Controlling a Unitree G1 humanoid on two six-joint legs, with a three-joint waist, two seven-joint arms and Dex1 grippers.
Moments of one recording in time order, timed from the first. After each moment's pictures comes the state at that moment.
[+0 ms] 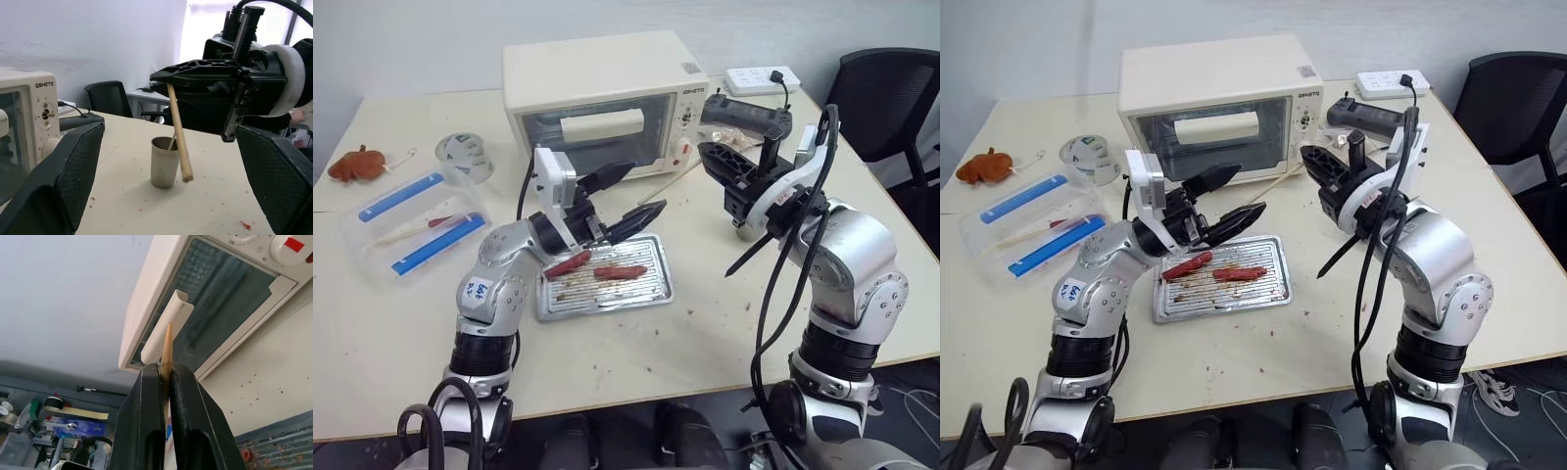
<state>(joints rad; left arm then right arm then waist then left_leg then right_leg) -0.58 0.28 0.04 -0.18 -0.55 0.41 -0.72 -0.68 -0.20 -0.30 -0.37 1.95 0.69 -0.86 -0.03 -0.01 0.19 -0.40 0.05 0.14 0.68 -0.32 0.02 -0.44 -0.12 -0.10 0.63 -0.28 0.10</state>
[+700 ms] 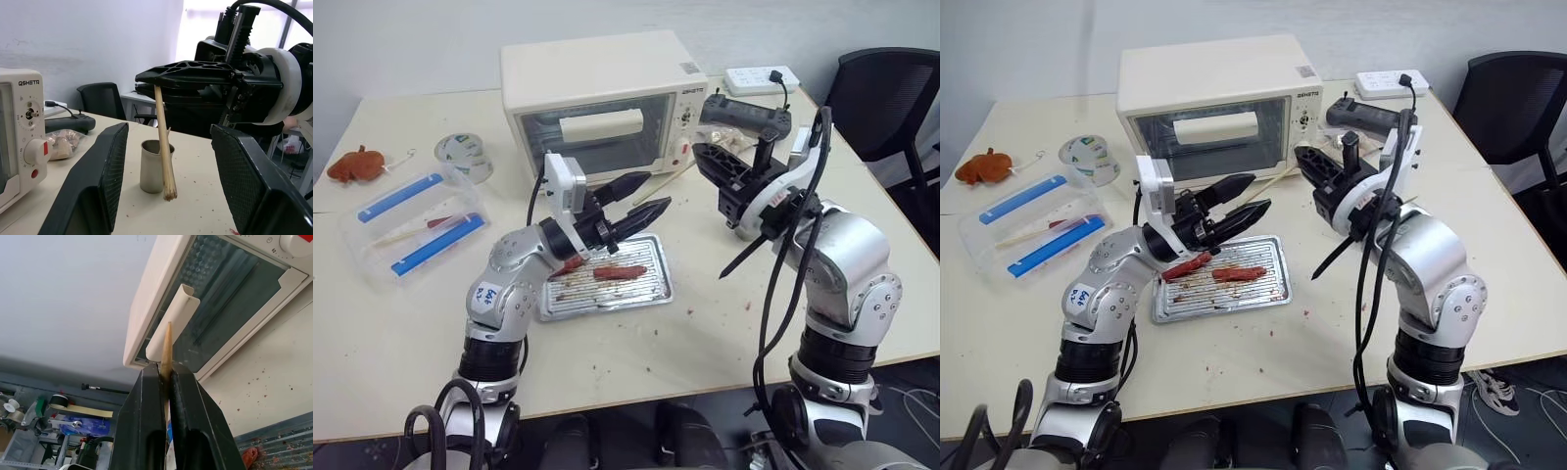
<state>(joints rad) -0.58 0.23 0.01 -0.18 -0.55 0.40 -0.70 -0.66 -0.21 -0.26 -0.39 1.95 0.65 -0.84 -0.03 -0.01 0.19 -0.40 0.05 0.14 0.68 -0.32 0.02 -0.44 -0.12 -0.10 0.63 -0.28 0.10</state>
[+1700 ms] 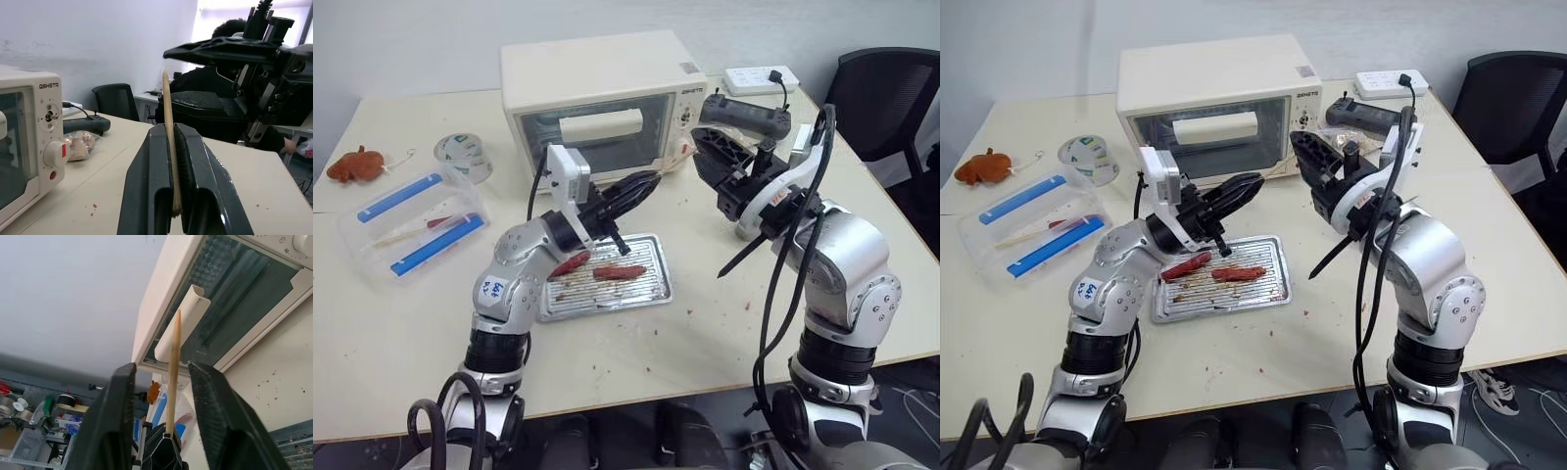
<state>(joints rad) -0.62 0.23 0.02 -0.11 -0.51 0.37 -0.65 -0.66 -0.24 -0.24 -0.41 1.95 0.62 -0.80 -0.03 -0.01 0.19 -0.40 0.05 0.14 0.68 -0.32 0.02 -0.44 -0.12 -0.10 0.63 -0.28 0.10</state>
